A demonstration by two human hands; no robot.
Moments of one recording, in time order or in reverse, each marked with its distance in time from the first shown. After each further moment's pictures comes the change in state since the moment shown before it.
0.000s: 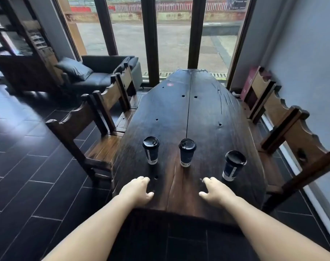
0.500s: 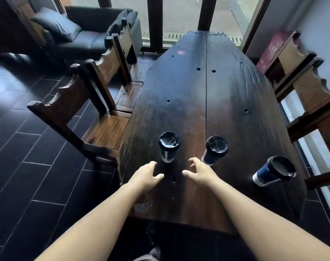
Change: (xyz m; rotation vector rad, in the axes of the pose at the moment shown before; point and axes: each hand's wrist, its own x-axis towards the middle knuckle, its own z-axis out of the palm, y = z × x) left_hand 0.148 -0.091 -0.008 -0.388 -0.110 -0.069; right_hand 0.166 -0.130 0.002 0.402 -0.078 0.018
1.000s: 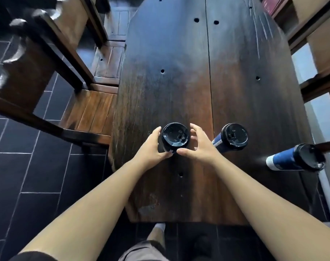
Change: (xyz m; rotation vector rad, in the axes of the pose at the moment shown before) left_hand 0.128 -0.019 -0.022 -0.294 -0.079 0.185; right_hand 0.098 -0.029 0.003 0.332 0.046 0.029
